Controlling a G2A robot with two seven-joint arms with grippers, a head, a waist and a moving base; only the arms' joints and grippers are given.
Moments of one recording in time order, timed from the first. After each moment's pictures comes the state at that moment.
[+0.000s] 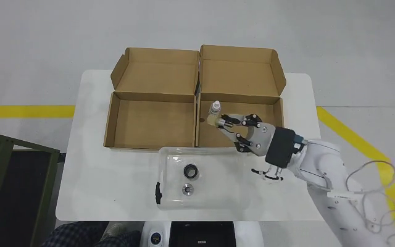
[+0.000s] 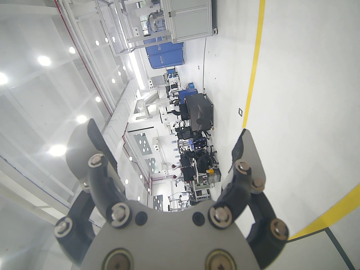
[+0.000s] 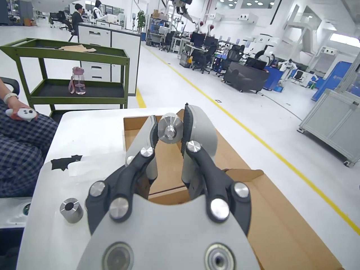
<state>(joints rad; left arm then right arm) -0.01 -0.37 -0.75 -1.25 2.03 -0.40 0.22 -1.23 -1.02 1.27 -2.00 -1.21 -0.72 -0.18</state>
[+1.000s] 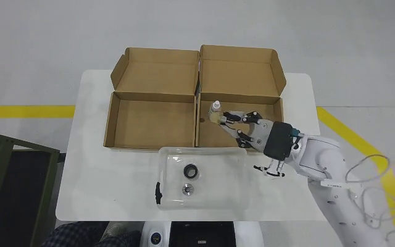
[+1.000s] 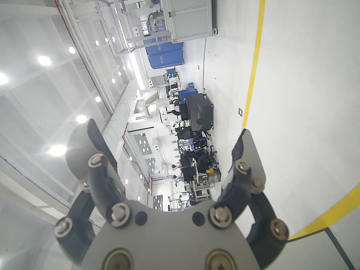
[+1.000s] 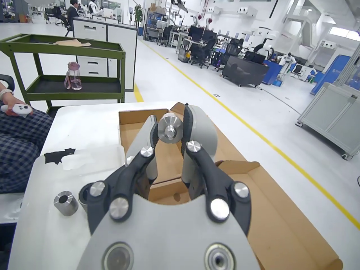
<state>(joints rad) -0.01 -0.37 -0.75 -1.25 2.03 -0.40 0.22 -1.21 -1.03 1.27 -1.94 -1.20 -0.77 -0.11</state>
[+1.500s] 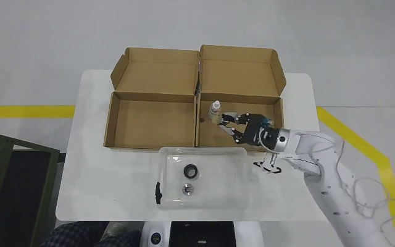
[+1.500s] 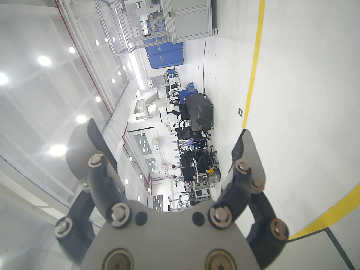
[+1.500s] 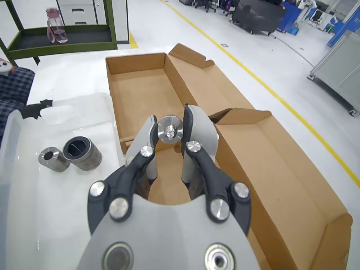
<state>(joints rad) -0.01 -0.37 -0.75 -1.25 2.03 -0.40 0.22 -1.14 -1.03 1.21 -1.81 -1.19 -0.75 0.16</state>
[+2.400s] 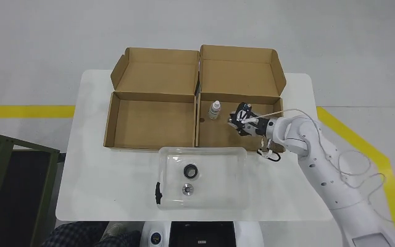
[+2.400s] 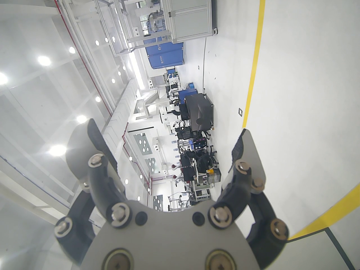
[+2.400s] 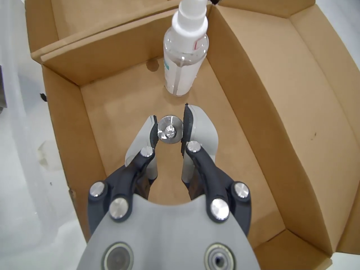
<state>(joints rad) -0.01 -0.37 -0.75 -1.25 2.03 -0.40 0.22 -0.91 -1.07 1.06 -1.46 -1.16 -0.75 0.46</state>
